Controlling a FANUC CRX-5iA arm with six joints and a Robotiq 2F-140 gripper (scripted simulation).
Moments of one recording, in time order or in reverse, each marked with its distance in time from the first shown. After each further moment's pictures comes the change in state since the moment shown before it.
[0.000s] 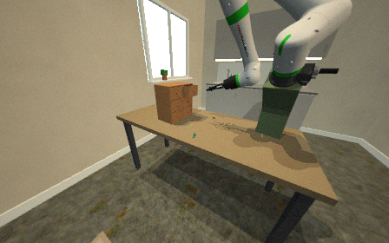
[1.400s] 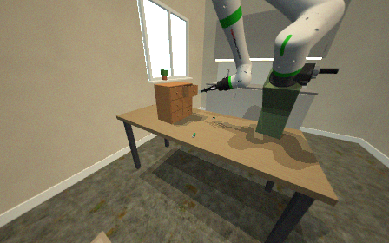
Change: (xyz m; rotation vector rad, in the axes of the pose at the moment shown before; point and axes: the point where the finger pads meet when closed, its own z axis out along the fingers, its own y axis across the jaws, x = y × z) arm -0.003 0.000 0.052 0.001 0.000 0.000
